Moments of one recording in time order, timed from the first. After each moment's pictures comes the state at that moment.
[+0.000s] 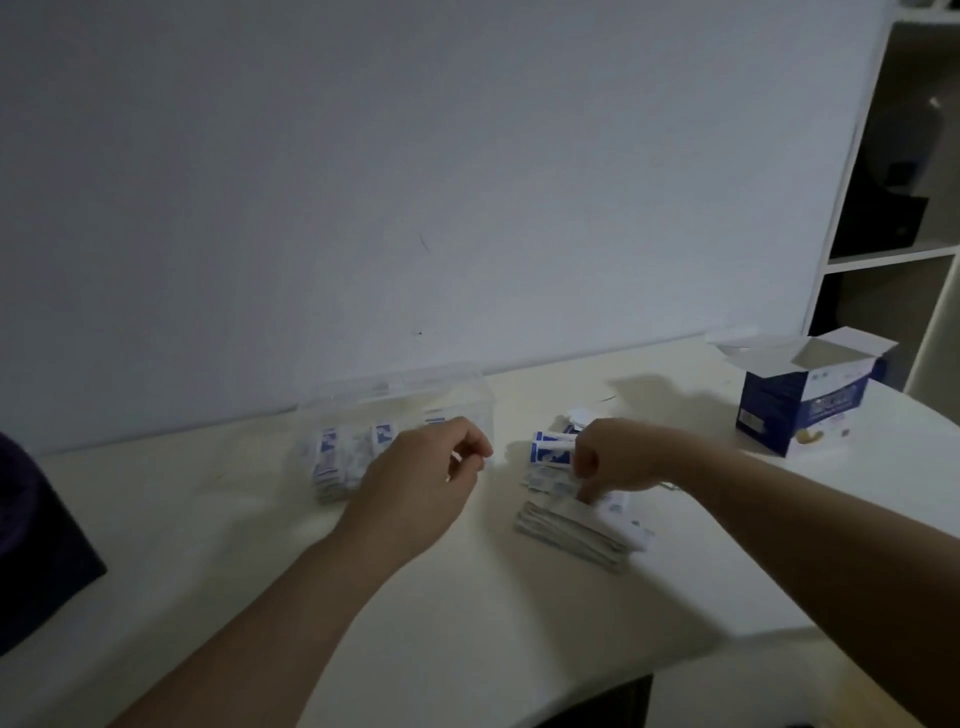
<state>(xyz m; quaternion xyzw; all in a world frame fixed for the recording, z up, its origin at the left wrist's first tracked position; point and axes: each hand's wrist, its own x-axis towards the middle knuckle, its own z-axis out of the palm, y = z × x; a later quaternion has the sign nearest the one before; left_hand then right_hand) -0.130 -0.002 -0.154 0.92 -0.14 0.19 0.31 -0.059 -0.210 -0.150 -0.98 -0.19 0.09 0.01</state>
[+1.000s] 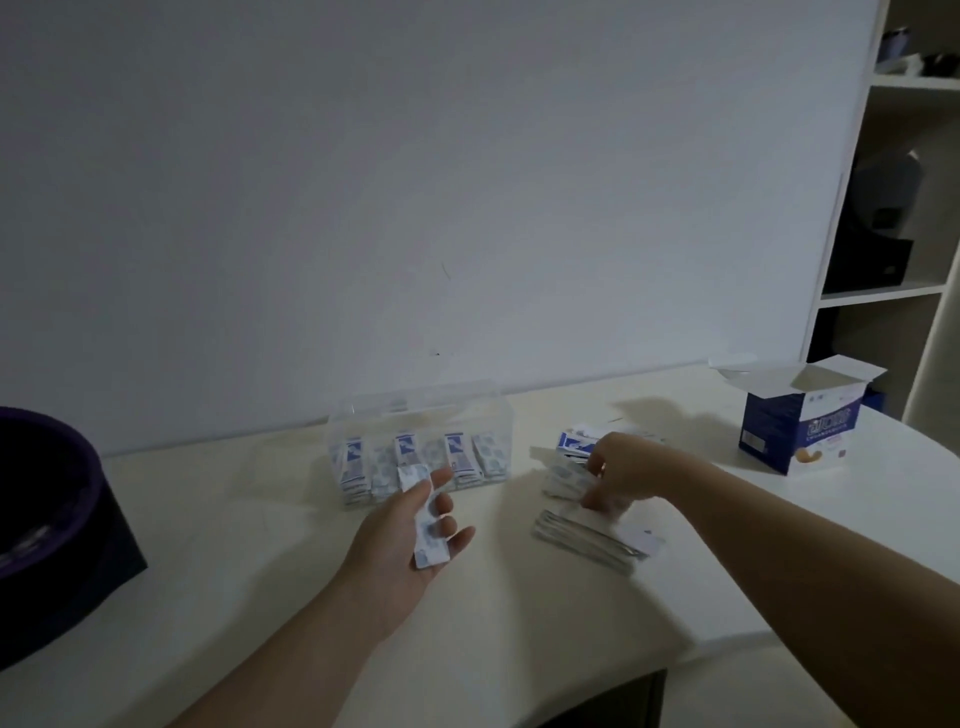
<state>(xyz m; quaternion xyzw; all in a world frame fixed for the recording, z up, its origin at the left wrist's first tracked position) -0.148 0.018 -0.186 0.48 0.07 -0.02 0.87 -0.060 -0.204 -0.158 -0.99 -0.09 0.06 0.08</state>
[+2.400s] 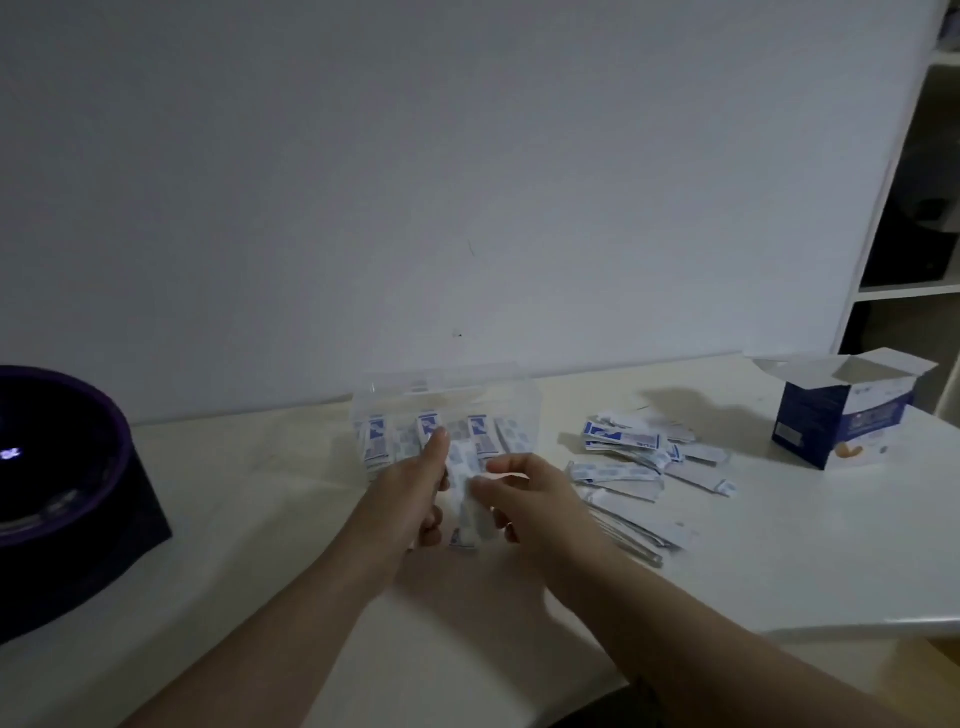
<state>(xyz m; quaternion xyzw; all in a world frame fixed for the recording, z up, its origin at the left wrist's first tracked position) -0.149 0.047 -0.182 0.74 0.07 0.04 0.67 -0.147 -0.084 -0.185 -0.71 -0.07 0.03 0.70</state>
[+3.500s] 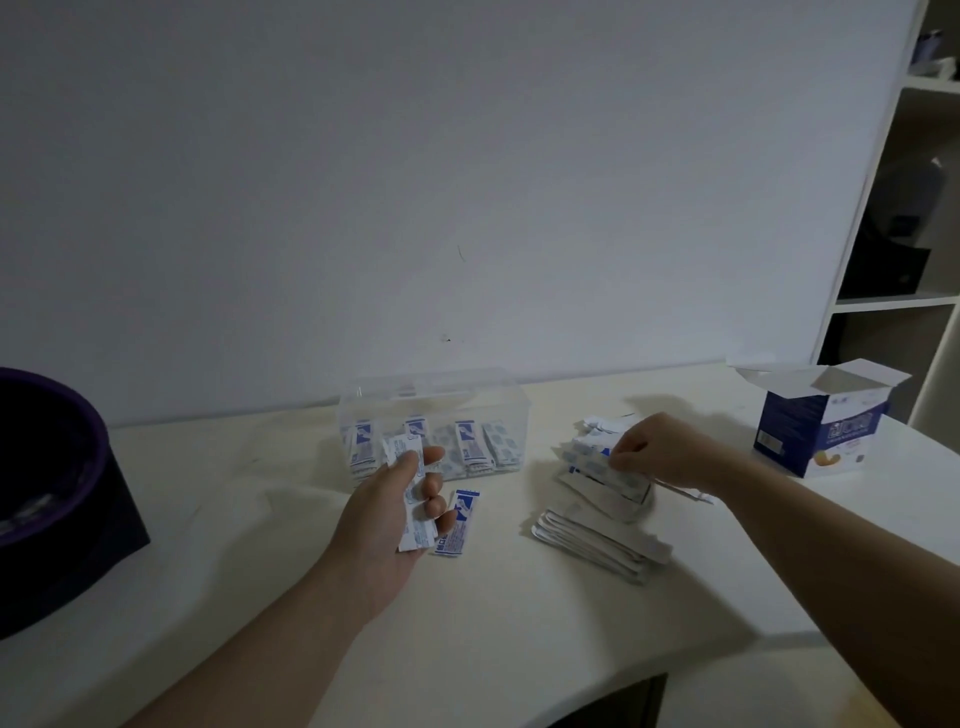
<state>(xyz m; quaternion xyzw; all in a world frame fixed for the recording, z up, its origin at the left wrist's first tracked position) -0.152 0.035 -0.180 0.50 0.05 0.02 0.86 -0.059 -0.225 -0.161 -0.96 -0.07 -0.03 0.26</state>
